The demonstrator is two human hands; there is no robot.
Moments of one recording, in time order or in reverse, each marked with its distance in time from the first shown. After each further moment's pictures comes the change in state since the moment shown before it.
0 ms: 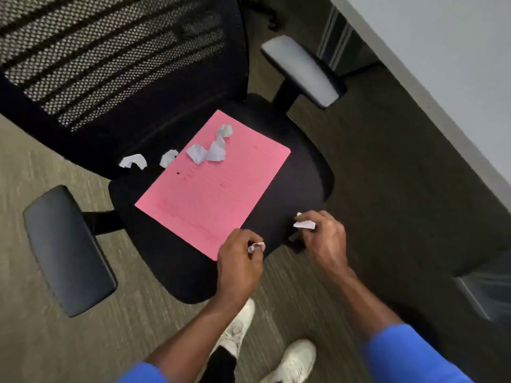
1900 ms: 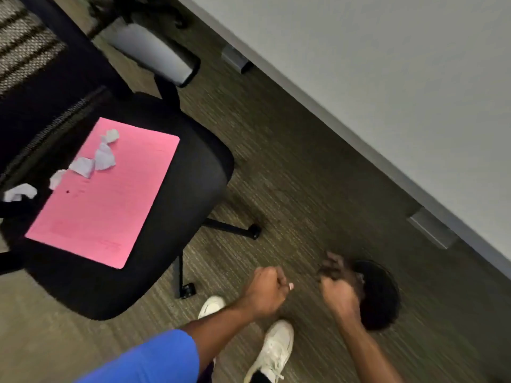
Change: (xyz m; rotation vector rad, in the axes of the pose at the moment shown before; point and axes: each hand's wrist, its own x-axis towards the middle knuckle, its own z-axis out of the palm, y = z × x) left_hand -0.113 0.062 0.213 0.400 -0.865 -0.032; right_hand -0.176 0.238 -0.064 0.379 0.160 0.765
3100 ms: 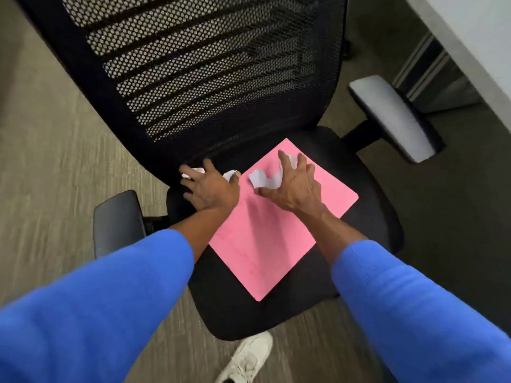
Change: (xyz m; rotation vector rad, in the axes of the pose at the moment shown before) left_hand 0.007 -0.271 -0.401 -0.152 1.018 -0.784; right_hand -0.063 -0.444 0.359 -0.764 -0.458 -0.895
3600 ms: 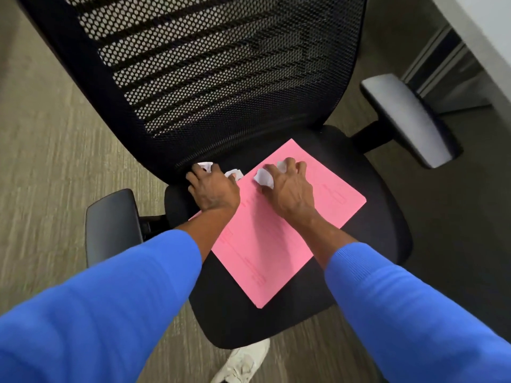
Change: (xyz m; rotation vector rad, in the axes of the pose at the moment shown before) left_hand 0.022 -0.007 0.031 0.040 0.060 0.059; right_hand 0.018 -0.008 0.035 -0.171 0.080 -0.164
